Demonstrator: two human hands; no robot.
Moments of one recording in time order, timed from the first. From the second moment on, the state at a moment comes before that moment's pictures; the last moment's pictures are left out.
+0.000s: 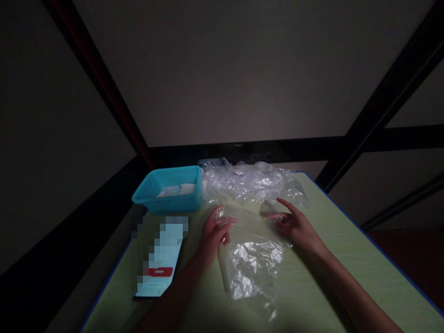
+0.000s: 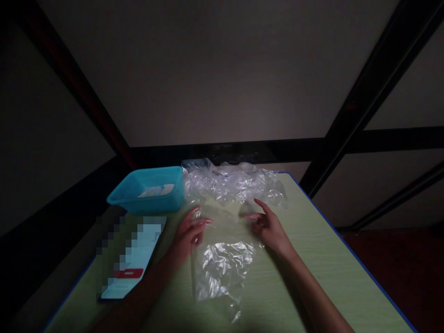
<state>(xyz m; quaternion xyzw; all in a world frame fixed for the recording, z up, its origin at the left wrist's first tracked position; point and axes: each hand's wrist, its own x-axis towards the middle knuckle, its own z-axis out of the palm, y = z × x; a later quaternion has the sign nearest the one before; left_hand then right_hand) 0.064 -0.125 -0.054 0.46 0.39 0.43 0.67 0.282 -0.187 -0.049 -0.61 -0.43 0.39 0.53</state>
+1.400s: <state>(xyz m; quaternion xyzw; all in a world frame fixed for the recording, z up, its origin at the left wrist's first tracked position) 0.063 -0.160 -0.062 0.95 0.25 0.14 0.12 0.259 -0.192 -0.071 -0.64 -0.75 0.06 0.17</state>
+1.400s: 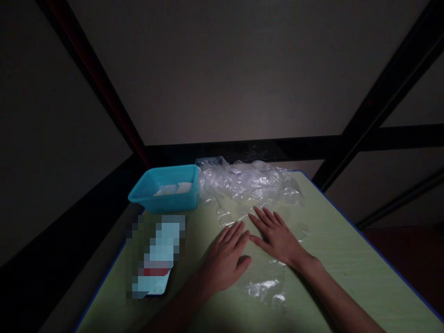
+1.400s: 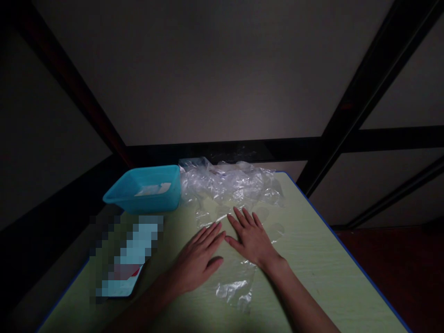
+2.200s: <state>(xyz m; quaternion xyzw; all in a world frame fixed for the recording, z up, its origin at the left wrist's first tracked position) 0.072 -0.196 -0.057 0.98 0.06 0.15 0.10 0.263 -0.193 -0.045 -0.61 -0.65 0.15 0.42</state>
